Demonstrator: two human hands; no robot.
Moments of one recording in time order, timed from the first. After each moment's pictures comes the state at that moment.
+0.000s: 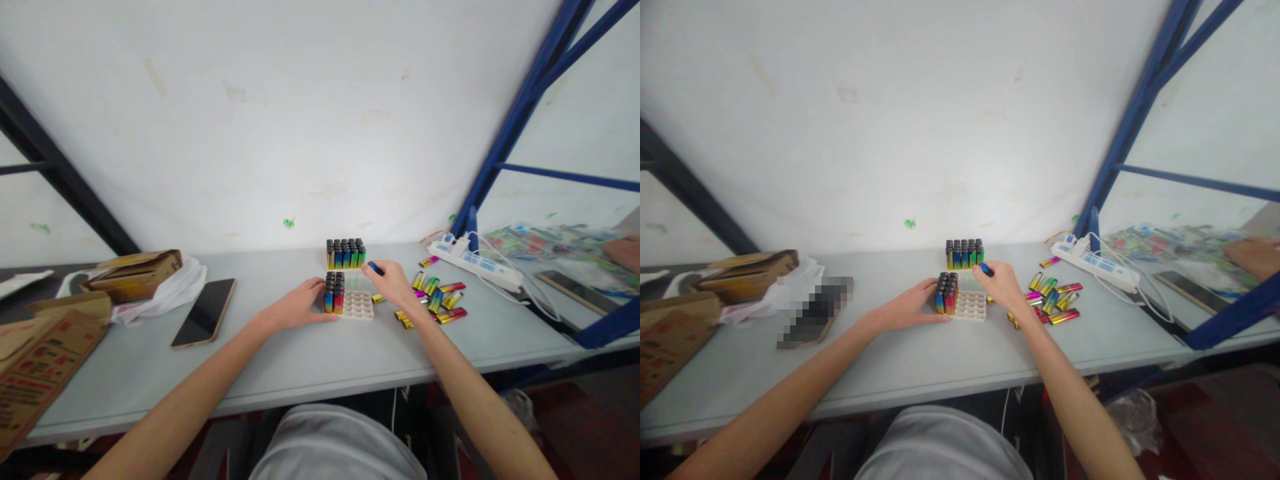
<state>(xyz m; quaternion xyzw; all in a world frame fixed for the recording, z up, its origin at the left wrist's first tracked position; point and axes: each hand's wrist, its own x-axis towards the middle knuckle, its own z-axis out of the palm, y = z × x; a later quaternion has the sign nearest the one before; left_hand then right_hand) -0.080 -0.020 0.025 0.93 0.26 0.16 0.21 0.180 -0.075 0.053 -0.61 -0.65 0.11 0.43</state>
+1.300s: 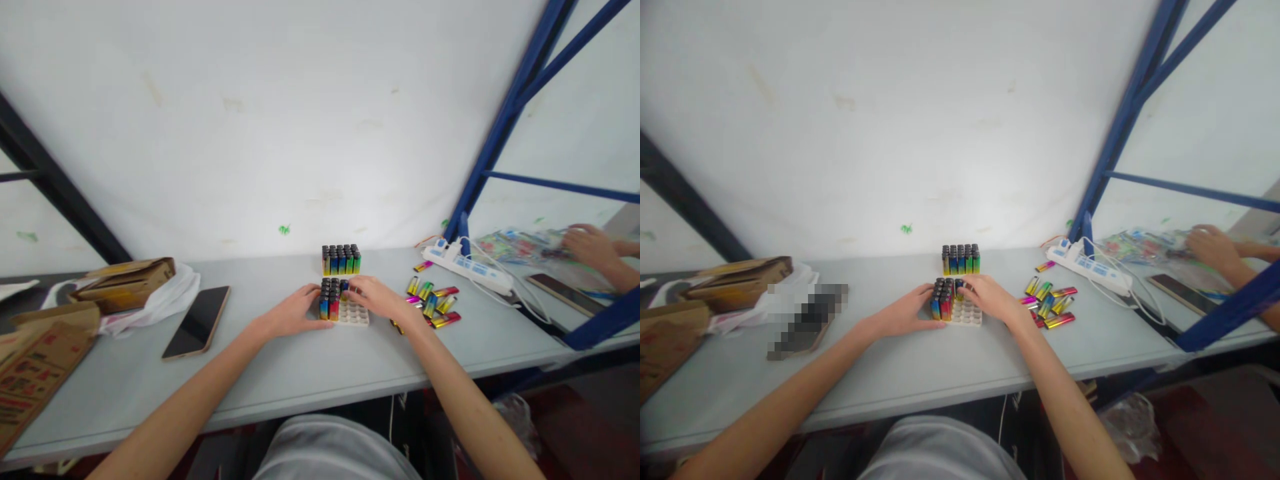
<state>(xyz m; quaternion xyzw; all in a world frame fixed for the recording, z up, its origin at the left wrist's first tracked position) -0.080 -0.020 0.024 0.92 0.27 0.17 0.21 0.183 -0.067 0.039 -0.47 -0.83 0.12 0.28</state>
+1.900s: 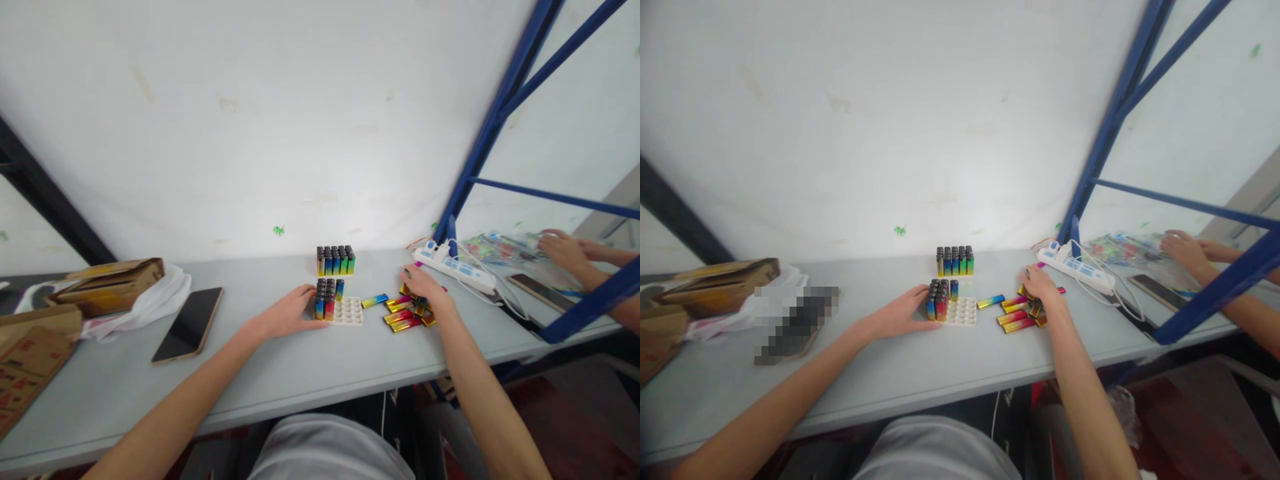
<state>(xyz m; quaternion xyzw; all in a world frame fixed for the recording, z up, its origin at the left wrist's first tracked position) -0.079 -0.019 0.026 0.93 0.28 0.14 0.19 0.333 -0.056 0.008 -0.79 -0.59 -0.01 0.13</state>
